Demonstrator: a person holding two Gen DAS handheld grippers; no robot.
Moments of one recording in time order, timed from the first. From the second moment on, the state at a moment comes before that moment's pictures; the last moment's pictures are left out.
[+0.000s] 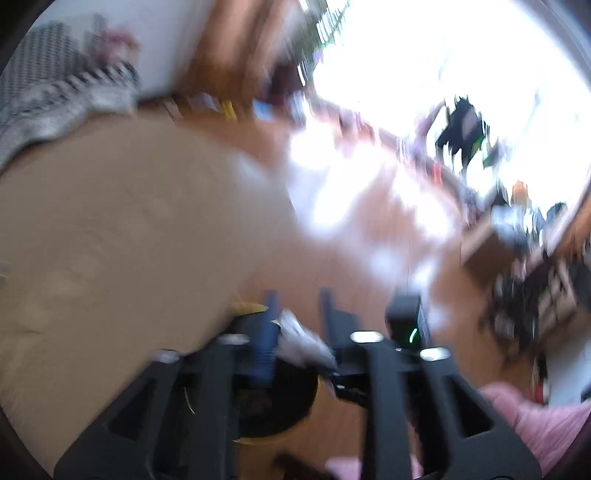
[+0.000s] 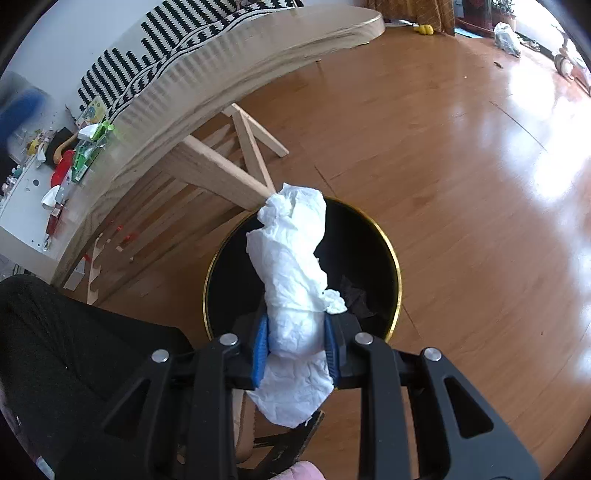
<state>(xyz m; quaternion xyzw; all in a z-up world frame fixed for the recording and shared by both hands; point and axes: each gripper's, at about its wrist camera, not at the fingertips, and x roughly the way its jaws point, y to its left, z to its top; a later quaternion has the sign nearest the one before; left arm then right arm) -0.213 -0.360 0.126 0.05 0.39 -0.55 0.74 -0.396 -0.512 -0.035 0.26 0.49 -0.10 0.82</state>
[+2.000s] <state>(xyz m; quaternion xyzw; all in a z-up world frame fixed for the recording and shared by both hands) 0.017 0.044 0.057 0.10 0.43 -0.04 0.90 -0.040 -0.261 0.081 0.04 0.46 0.02 0.89</state>
